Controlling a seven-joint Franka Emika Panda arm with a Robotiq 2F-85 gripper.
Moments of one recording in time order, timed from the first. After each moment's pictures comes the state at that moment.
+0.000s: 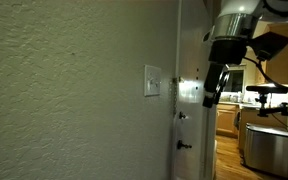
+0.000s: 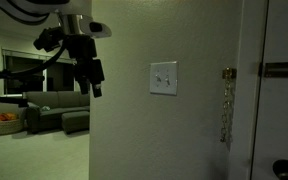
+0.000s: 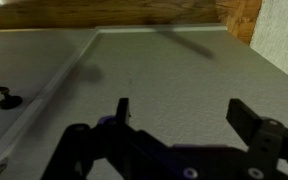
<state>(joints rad) 0.00 -0.48 0.09 -2.23 0.04 1.99 0.03</state>
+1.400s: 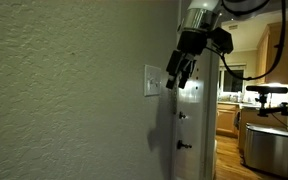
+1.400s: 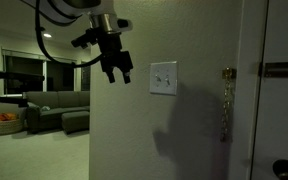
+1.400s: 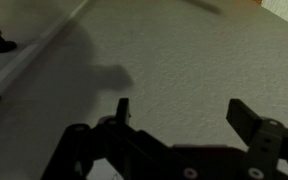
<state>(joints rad) 0.00 -0.24 0.09 -1.95 0.00 2.07 0.03</state>
